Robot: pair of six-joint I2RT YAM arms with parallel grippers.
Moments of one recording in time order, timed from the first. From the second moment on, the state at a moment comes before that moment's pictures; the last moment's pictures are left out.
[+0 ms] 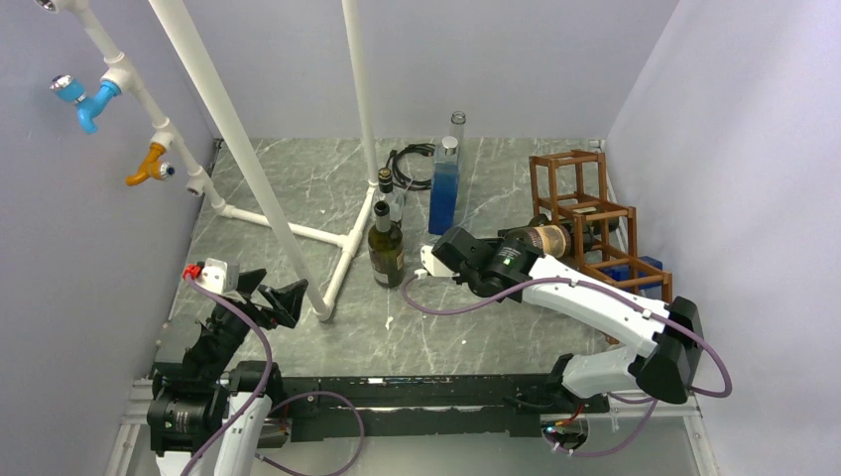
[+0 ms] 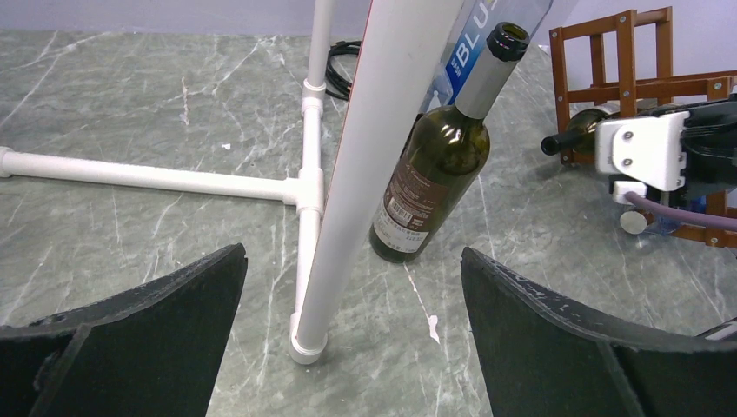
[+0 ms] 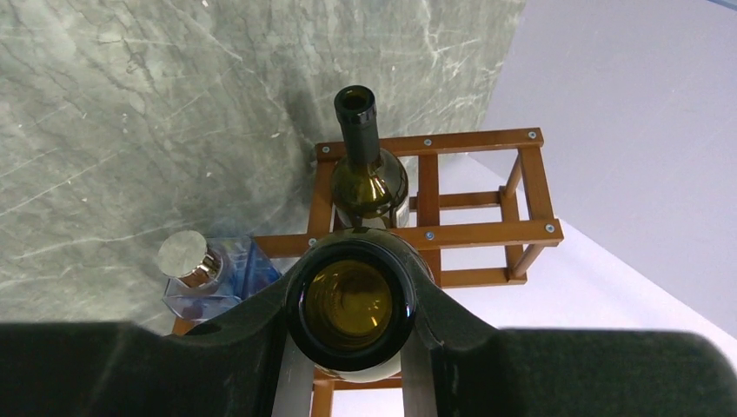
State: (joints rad) left arm -0.05 0.12 0.76 -0.69 0.31 -0.23; right arm 0.97 1.30 1.13 -0.93 0.67 -0.76
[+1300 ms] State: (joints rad) left arm -0.14 0.09 0.75 -0.69 0.29 -0.23; right arm 0.80 1.36 0.95 -0.76 0.75 -0.99
